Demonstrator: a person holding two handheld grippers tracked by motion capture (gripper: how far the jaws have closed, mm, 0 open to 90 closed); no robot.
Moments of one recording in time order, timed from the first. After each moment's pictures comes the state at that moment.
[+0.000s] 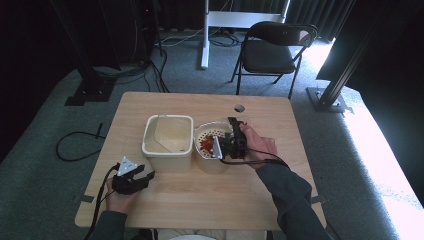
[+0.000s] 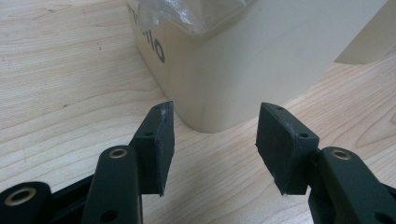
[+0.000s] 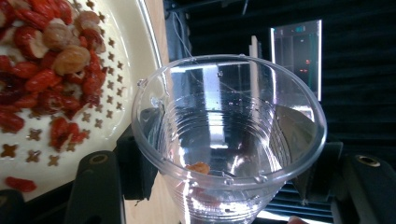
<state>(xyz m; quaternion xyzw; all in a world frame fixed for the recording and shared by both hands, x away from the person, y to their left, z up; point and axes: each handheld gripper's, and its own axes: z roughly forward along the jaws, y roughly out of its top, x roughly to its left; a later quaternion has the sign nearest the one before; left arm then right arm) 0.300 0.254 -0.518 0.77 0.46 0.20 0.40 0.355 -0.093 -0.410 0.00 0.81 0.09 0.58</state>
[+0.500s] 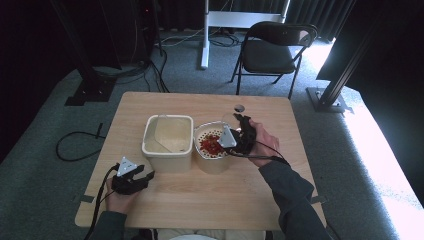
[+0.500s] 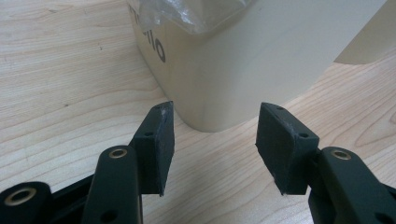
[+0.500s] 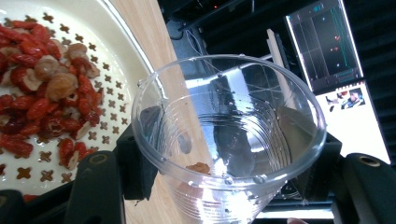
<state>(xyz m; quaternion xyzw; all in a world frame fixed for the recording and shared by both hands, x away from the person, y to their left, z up) 0.299 0.255 -0.518 0.77 0.46 0.20 0.40 0.363 -0.112 -0.393 0.09 0.82 0.18 0.53</state>
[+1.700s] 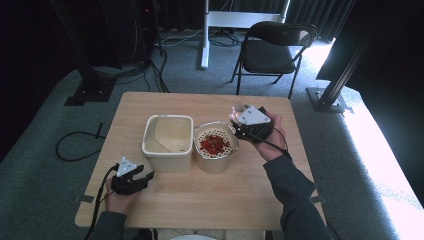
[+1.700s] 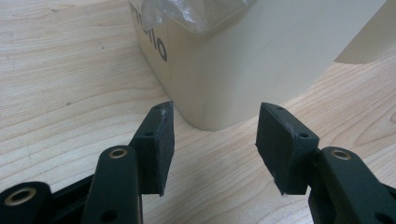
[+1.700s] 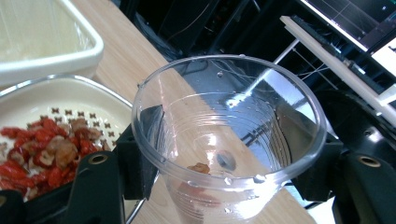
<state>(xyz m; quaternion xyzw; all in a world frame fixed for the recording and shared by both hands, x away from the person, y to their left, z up) 0.298 0.255 -0.518 0.77 0.46 0.20 0.40 0.380 -0.151 -0.358 0.24 0.80 0.36 0.41</state>
